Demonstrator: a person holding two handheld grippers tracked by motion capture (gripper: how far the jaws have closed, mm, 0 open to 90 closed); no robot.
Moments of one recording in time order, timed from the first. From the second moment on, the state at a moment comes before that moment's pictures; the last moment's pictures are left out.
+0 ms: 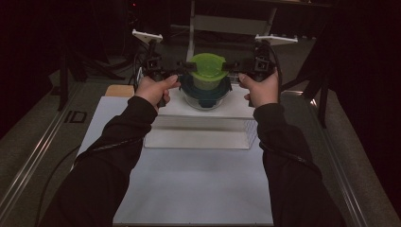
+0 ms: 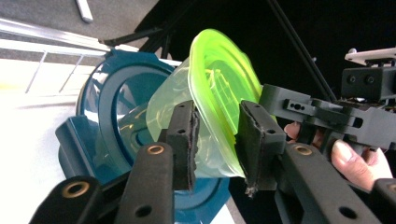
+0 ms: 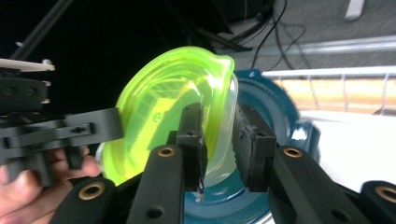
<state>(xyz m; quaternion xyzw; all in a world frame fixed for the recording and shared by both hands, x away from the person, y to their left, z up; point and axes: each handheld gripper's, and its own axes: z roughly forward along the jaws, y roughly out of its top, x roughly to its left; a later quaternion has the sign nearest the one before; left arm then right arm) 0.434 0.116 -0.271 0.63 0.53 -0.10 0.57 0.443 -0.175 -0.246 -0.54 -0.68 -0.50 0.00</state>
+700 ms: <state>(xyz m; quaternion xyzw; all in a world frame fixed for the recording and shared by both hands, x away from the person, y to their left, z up) 0.436 0.120 -0.270 0.62 0.53 -0.07 0.58 0.452 -0.178 -0.246 -0.55 -0.66 -0.51 0.01</state>
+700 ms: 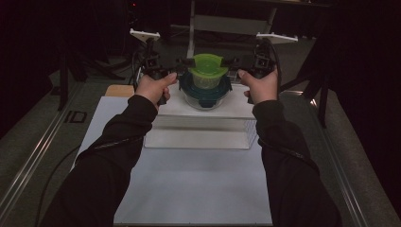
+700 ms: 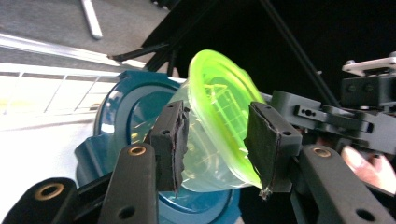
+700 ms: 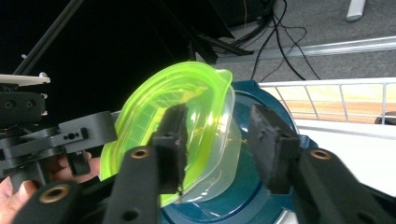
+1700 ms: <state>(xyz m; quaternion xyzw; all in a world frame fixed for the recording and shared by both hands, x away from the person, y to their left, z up) 0.367 0.144 -0.278 0.65 0.43 -0.05 0.62 0.399 -0.183 -0.244 -0.46 -0.70 -0.54 0.02</state>
